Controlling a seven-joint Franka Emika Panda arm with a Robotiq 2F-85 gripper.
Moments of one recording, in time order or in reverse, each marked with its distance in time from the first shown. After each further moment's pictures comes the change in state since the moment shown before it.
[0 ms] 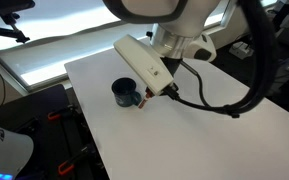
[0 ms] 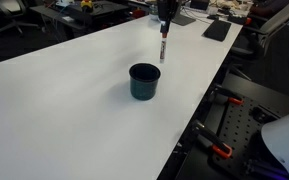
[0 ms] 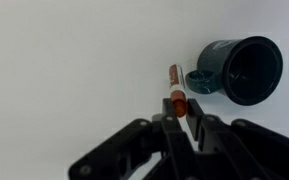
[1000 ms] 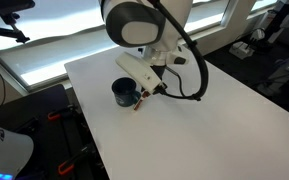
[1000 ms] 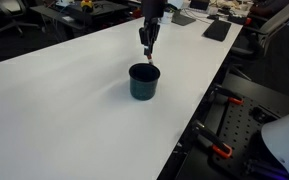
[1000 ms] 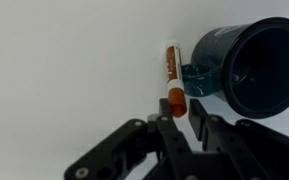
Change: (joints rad) arm 0.034 0.167 0.116 -0.013 0.000 0.218 0.005
